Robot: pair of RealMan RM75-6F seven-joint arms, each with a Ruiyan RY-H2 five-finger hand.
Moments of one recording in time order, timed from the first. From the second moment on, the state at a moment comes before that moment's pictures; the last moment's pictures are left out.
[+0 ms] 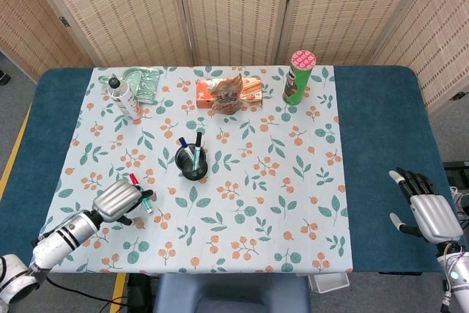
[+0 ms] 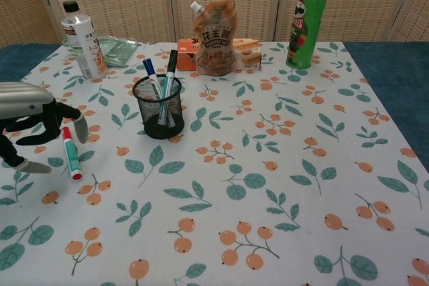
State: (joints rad) left arm -0.67 -1.25 0.08 -1.36 1.76 0.98 -0.25; right arm 0.17 -1.04 0.01 -1.56 -1.48 1.25 0.12
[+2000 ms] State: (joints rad) left arm -0.83 -1.64 0.36 -0.42 2.03 1.28 -0.62; right arm 0.20 -1.03 0.00 -1.57 -1.46 1.20 0.14
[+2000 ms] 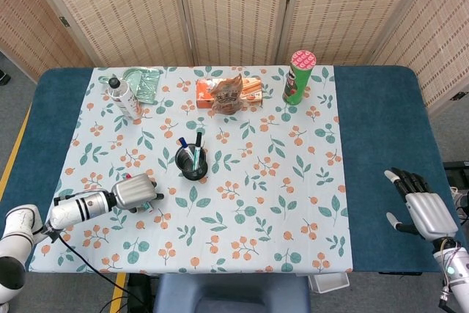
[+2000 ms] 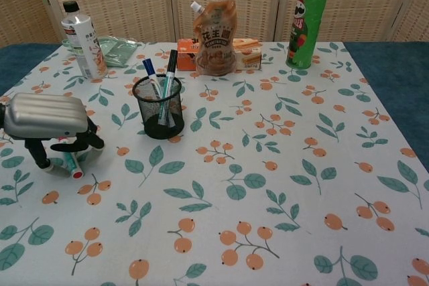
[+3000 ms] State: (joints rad) left arm -0.78 -1.71 0.38 -0.33 1.99 1.35 -0.66; right arm 0.20 -1.03 0.00 -1.56 -1.46 1.21 0.15
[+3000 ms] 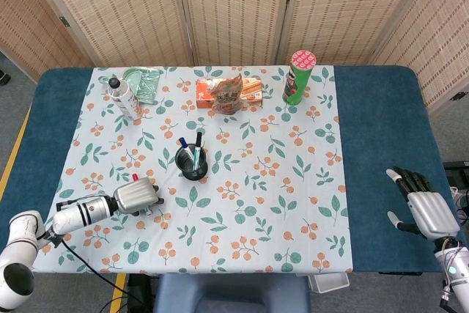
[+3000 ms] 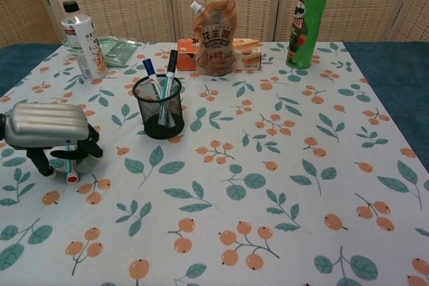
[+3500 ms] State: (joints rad) left arm -0.78 -1.59 0.29 -0.56 1.88 1.41 -0.68; right arm 0.20 -1.02 0.00 -1.56 -1.49 1.22 0.17
